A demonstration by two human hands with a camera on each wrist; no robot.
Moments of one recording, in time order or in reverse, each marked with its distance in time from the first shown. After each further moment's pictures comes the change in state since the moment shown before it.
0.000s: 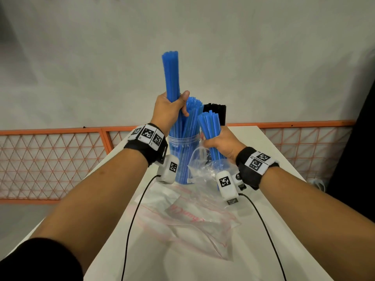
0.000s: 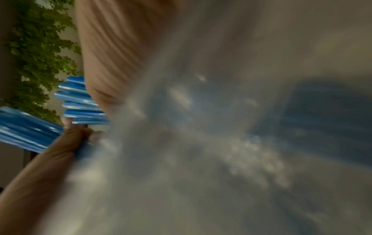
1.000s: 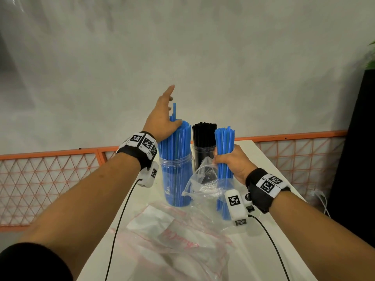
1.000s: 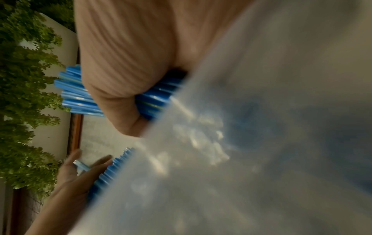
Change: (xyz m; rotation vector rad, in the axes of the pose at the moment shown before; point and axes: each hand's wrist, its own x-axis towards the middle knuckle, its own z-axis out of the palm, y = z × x) left_hand 0.052 -0.002 -0.008 0.690 -0.145 0.288; right_hand -0.002 0.027 -0.042 0.198 0.123 0.054
